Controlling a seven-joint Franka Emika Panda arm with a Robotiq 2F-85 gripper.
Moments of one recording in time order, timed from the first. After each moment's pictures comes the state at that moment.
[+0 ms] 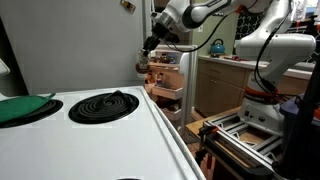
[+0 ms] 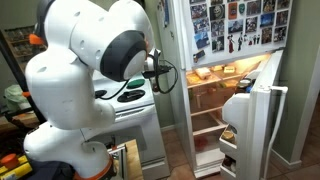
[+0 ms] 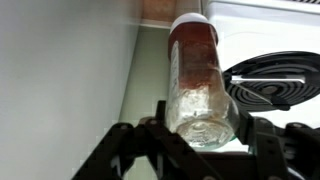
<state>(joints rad) -1.10 0.73 1.89 -2.45 -0.71 2.70 -0.30</state>
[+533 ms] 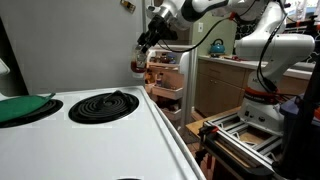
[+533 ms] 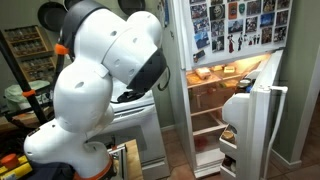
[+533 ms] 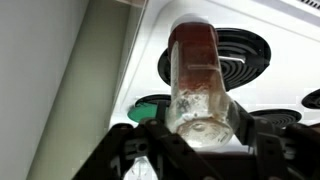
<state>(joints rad) -0.95 0.88 1.89 -2.43 -0.63 2.60 -0.50</state>
